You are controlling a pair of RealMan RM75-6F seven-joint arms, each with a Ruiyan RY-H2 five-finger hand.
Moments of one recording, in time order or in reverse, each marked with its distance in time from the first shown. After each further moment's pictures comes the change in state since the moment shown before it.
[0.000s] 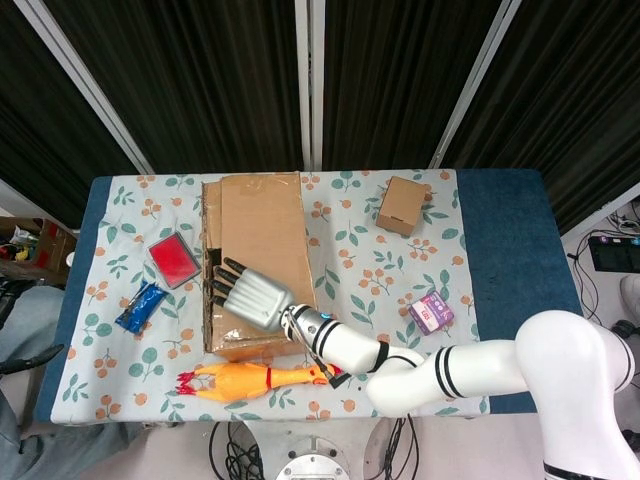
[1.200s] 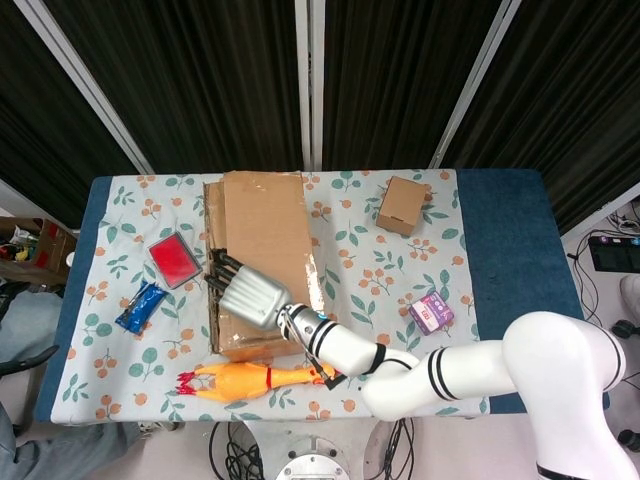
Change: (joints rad) left arm 0.015 0.001 -0.013 0.024 0.009 -0.017 -0.037; right arm 0.050 -0.002 -0.037 -0.012 0.016 0.083 0.018
